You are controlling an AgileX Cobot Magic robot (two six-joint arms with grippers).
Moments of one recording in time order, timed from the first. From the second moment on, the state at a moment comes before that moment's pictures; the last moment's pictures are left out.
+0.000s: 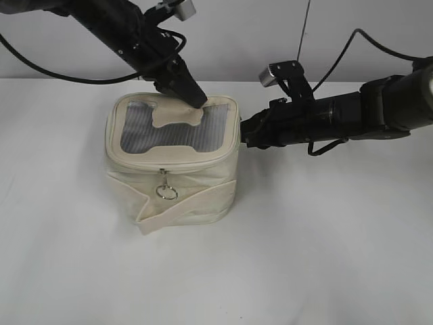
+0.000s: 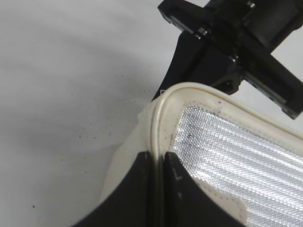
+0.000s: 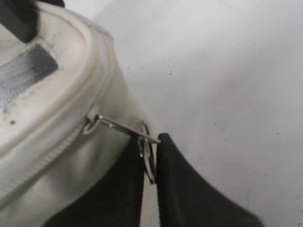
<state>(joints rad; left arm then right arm) -0.35 2.23 -1.92 -0.75 1.20 1.16 0.31 2.12 -1.13 1.82 0.58 -1.99</state>
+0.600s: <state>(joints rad) -0.35 2.23 -1.92 -0.74 1.19 1.08 0.30 1.90 -0.89 1.66 0.55 -1.77</state>
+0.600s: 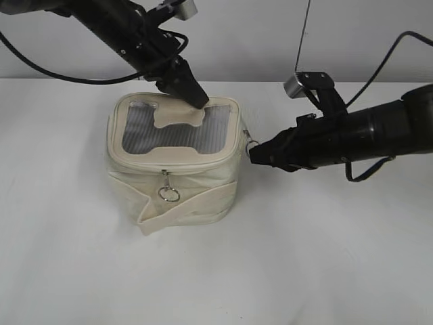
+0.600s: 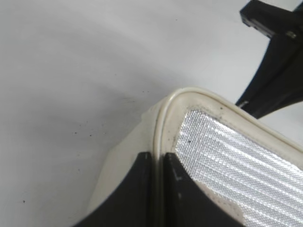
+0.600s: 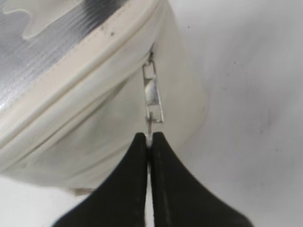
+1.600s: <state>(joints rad) -0.40 2.23 -1.92 -0.70 1.13 0.87 0.78 1.81 -0.88 1.80 0.35 -1.54</state>
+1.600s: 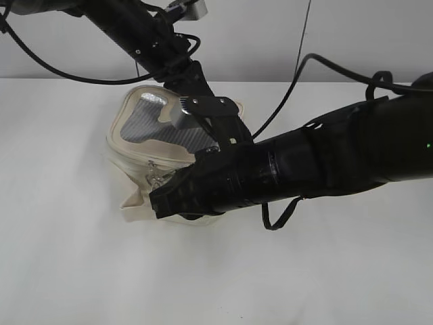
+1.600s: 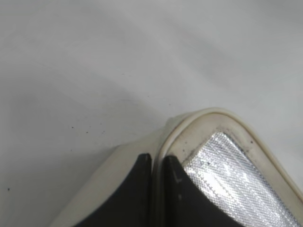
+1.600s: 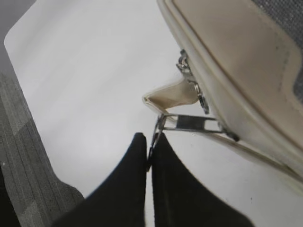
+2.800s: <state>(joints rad) -0.41 2.23 -1.91 -0.68 0.93 0.52 0.79 1.84 -0.98 1.38 0.26 -0.98</state>
